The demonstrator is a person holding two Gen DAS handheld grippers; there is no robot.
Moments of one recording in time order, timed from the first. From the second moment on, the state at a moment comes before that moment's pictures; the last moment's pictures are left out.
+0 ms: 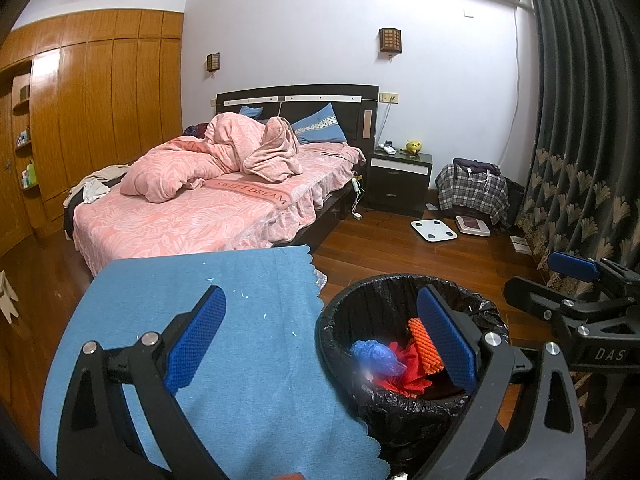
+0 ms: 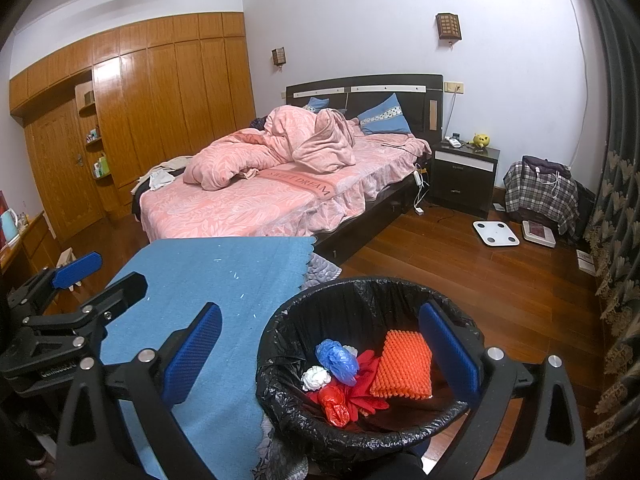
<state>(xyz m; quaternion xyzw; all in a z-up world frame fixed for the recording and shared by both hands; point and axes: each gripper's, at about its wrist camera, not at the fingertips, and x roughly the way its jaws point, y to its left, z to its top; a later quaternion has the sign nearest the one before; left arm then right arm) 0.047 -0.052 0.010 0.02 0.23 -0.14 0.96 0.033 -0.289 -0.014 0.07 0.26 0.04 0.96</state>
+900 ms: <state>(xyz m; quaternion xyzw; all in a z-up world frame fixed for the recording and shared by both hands) 0.046 -0.055 0.007 0.02 0.23 -0.15 0.96 0.033 -0.289 -0.014 0.07 0.27 0.04 0.96</state>
